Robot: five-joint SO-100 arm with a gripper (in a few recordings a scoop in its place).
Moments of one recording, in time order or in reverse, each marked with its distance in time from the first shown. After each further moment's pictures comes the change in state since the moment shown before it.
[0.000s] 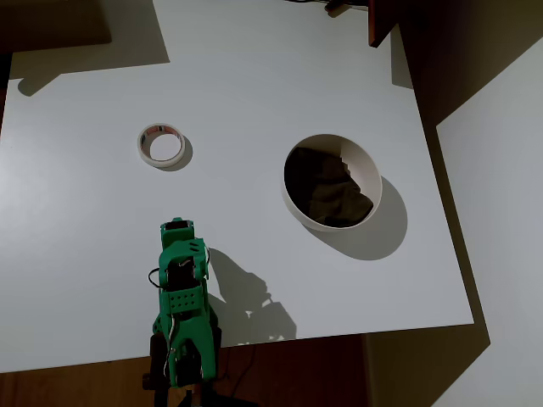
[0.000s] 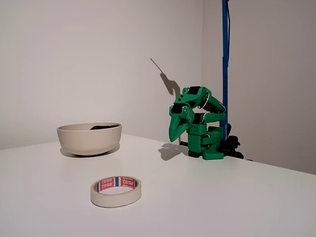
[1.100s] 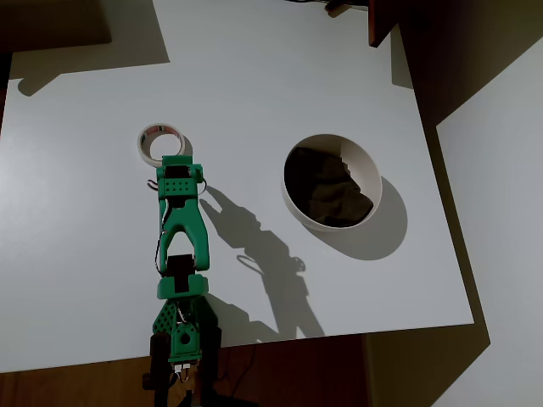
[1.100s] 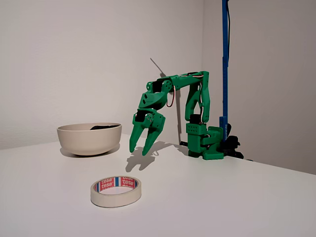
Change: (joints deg) arm 1.7 -85.4 -52.9 -12.0 0.8
